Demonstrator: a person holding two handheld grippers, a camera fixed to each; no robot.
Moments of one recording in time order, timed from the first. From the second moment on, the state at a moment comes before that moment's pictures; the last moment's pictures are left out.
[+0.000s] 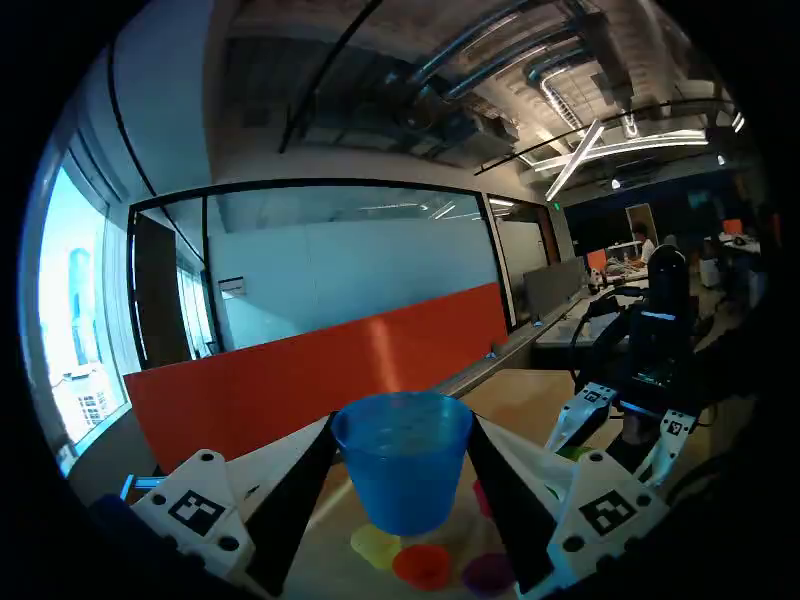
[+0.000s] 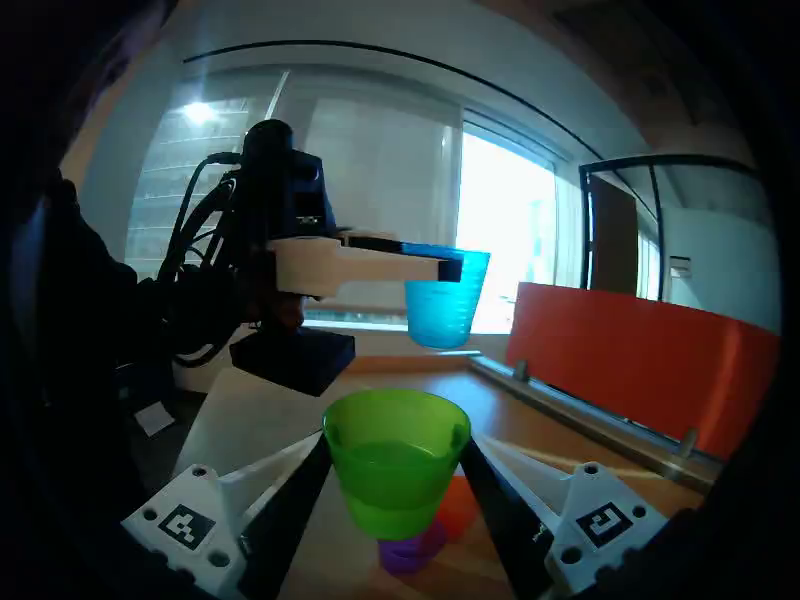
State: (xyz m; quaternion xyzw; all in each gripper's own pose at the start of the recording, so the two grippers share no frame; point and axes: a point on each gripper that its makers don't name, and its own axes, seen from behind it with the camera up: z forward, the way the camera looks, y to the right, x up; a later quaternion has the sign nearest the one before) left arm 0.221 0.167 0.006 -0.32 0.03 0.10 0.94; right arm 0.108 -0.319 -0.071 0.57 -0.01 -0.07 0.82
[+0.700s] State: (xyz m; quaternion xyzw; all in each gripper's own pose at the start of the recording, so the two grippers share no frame) left arm 0.201 0.160 0.006 -0.33 -0.01 0.08 0.94; right arm 0.104 -0.315 -0.070 0.57 -0.03 -0.07 0.82
